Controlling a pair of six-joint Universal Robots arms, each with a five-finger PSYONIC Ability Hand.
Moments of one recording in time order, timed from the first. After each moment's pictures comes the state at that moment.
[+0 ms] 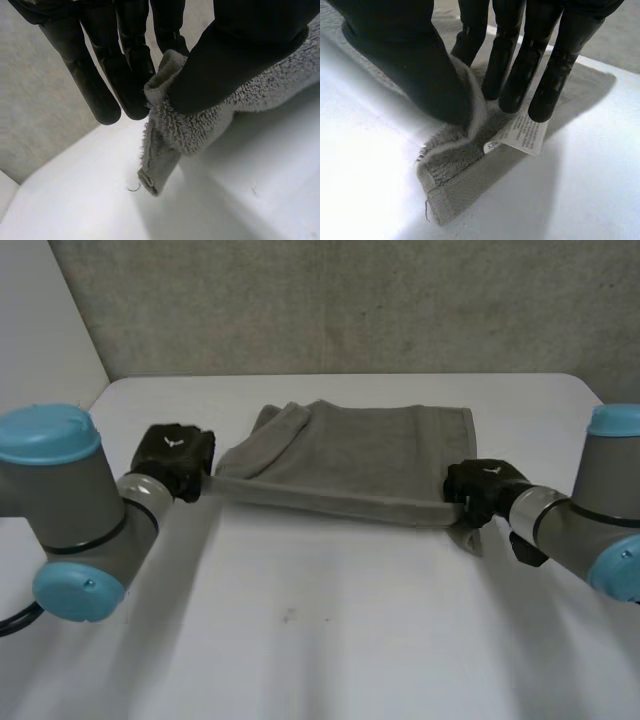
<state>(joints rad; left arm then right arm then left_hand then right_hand) 4.34 -2.04 -1.49 3.33 -1.58 3.46 1.79 -0.91 1.33 0.05 1.27 2.97 1.17 1.22 1.22 1.22 1.03 0.95 0.95 0.94 0.94 0.79</state>
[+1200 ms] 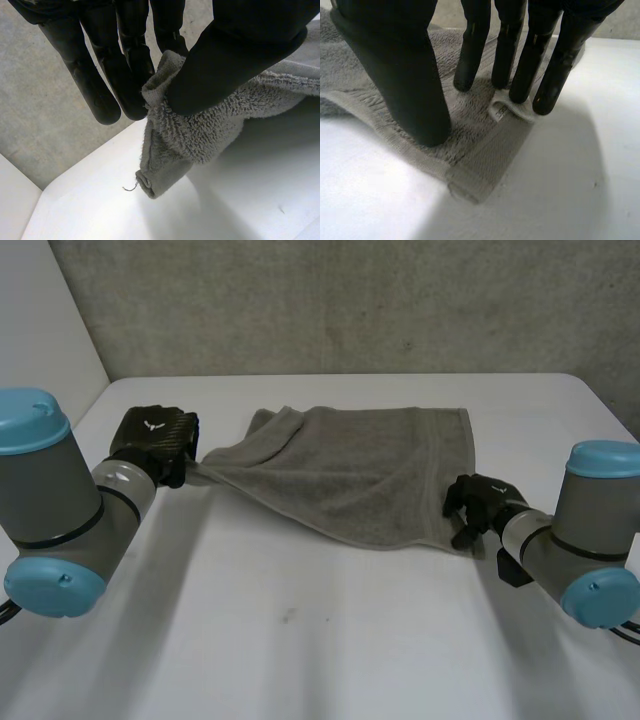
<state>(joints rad) 4.37 -1.96 -1.51 3.32 -1.58 3.45 1.81 -0.87 1.43 -0.14 1.39 3.23 1.17 1.22 1.22 1.22 1.03 0.76 0.76 0.76 0.75 0.54</state>
